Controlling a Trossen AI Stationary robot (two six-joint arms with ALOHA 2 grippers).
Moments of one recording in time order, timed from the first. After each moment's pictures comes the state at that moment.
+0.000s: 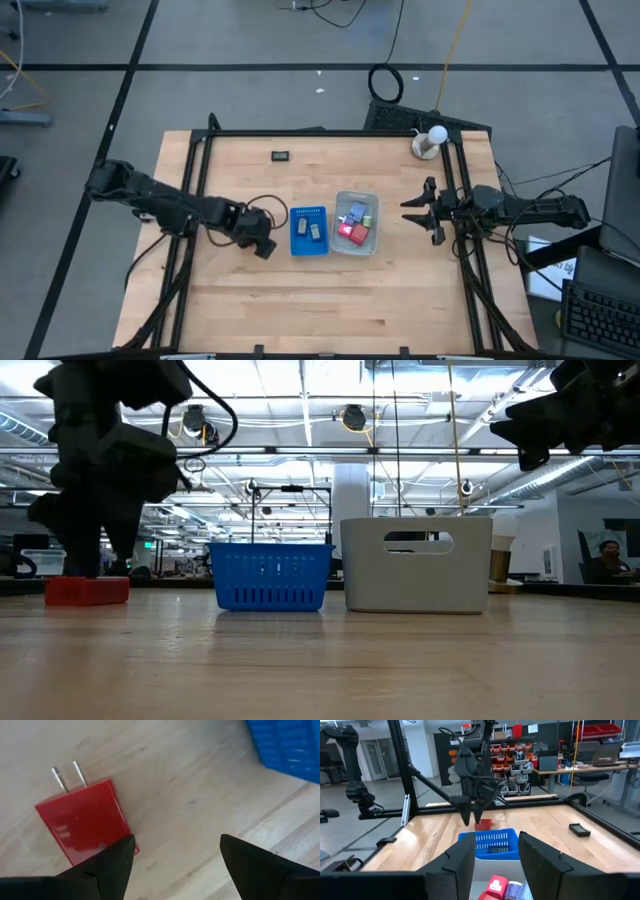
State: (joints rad) left arm -0.19 1.34 0.70 -0.63 0.09 -1.22; right arm 0.03 0.17 0.14 0.07 0.00 0.10
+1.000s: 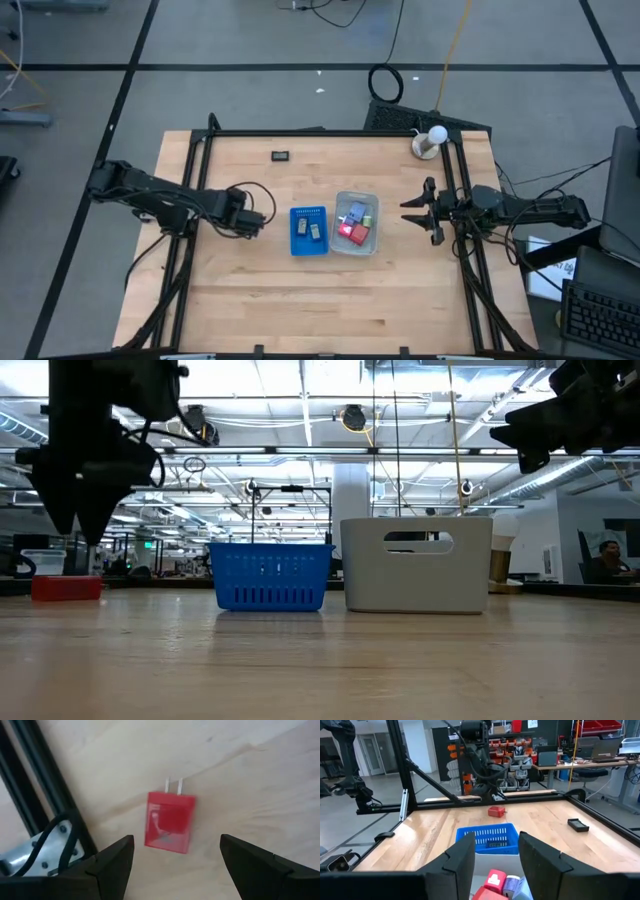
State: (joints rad) left arm -0.14 1.35 0.85 -1.28 -0.21 -1.28; right arm 0.03 0.18 0.14 0.05 0.00 0.09
